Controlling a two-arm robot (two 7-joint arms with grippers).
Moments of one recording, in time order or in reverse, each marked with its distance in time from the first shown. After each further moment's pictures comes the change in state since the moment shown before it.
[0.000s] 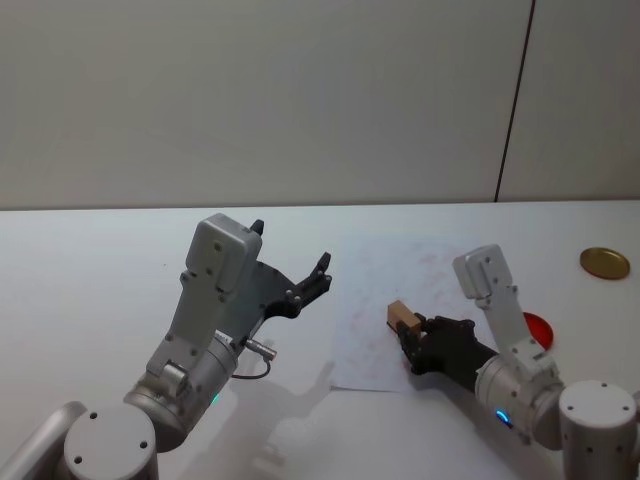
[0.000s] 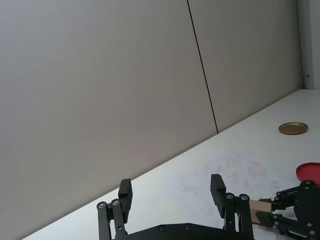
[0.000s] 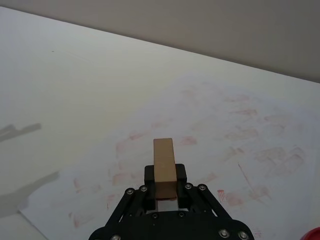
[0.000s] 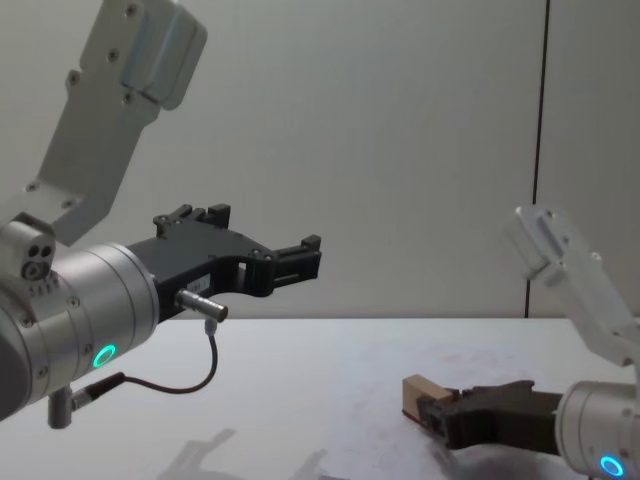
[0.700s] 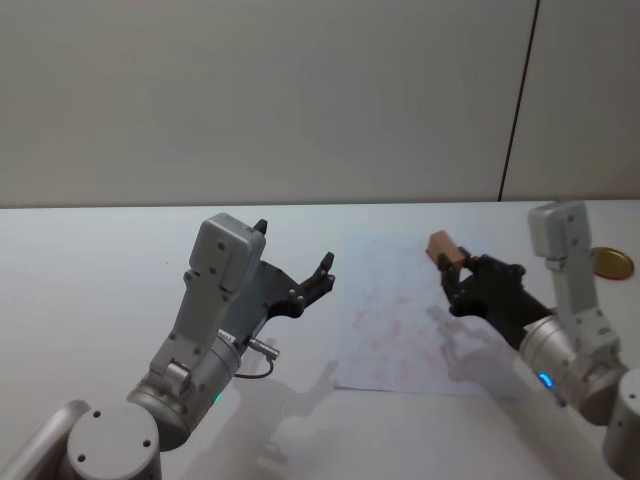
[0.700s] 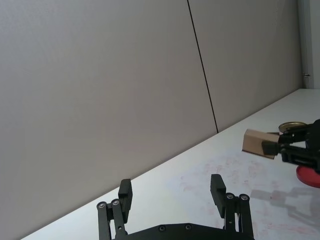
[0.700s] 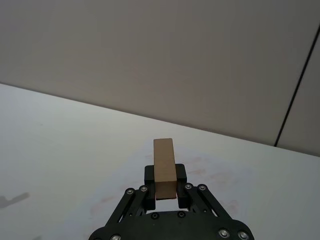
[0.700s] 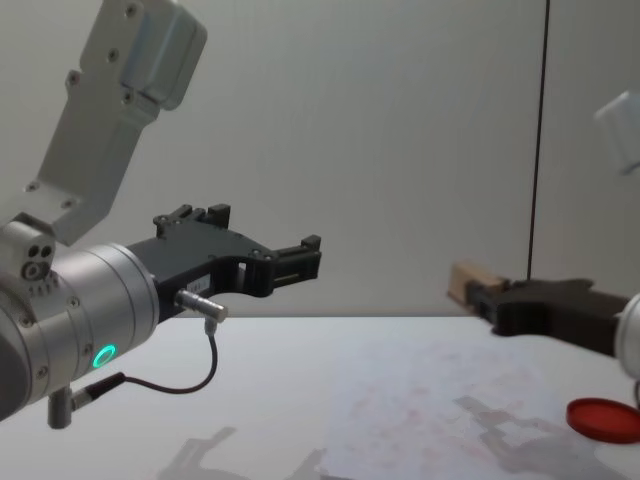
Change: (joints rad) left arm 0.000 0.000 0.000 0.000 0.000 0.000 0.000; right arm -0.050 0.053 0.055 -0.158 0.092 -0.129 -0.062
